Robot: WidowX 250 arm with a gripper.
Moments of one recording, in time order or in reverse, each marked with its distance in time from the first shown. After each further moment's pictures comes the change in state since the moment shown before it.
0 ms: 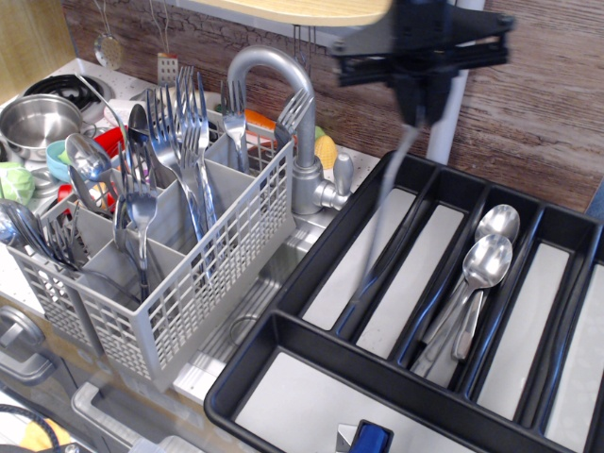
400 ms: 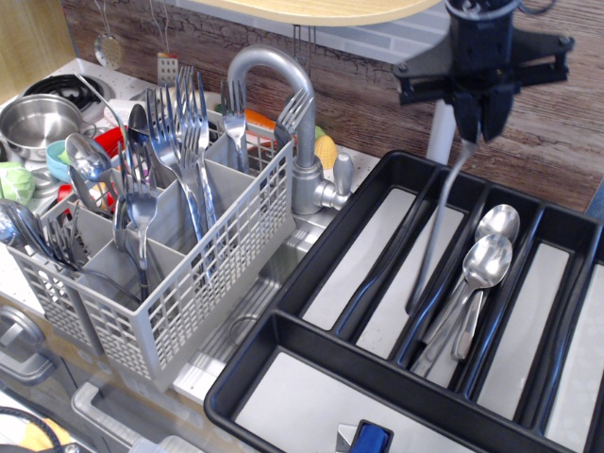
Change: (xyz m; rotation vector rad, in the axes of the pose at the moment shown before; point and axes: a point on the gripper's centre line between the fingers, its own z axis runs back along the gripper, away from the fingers) arm -0.003 -0.028 -0.029 -0.036 0.020 -0.034
